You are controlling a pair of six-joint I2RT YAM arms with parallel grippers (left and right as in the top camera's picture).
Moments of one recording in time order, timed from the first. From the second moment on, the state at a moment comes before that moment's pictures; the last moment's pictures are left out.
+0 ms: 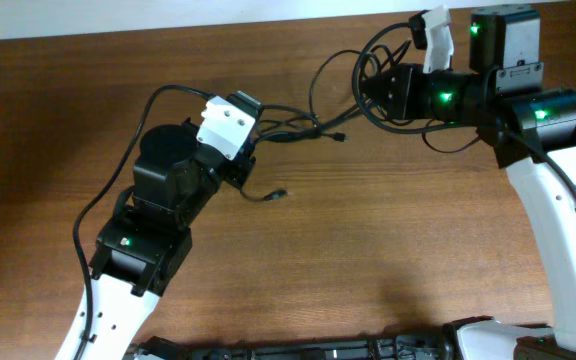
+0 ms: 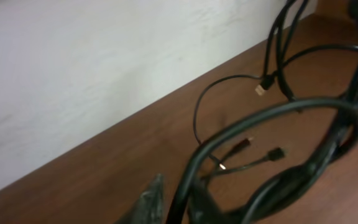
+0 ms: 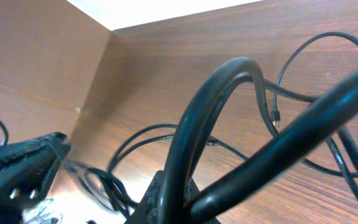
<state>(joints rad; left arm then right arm) -0.43 1.10 1.07 -0.31 0.08 0.23 0.12 1.45 1.62 -0.89 -0.63 0.31</state>
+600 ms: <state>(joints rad) -0.44 1.15 1.07 -0.31 0.60 0.33 0.11 1.45 1.62 -0.89 -0.67 0.28</state>
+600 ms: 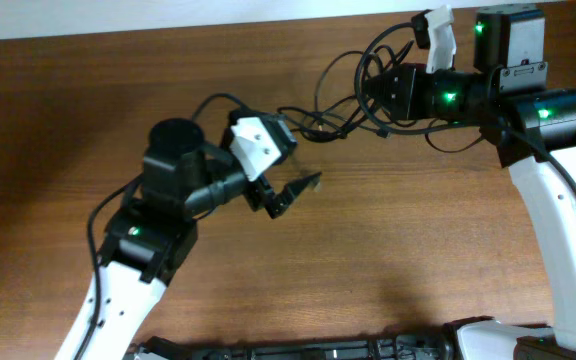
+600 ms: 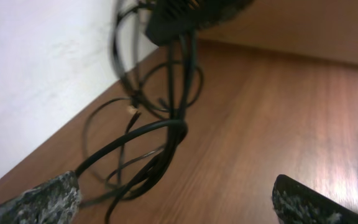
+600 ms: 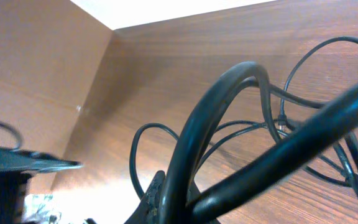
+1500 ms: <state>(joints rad) -0.53 1.30 1.07 -0.16 0.62 0.62 0.11 1.45 1.62 -0.94 -0.70 0.08</state>
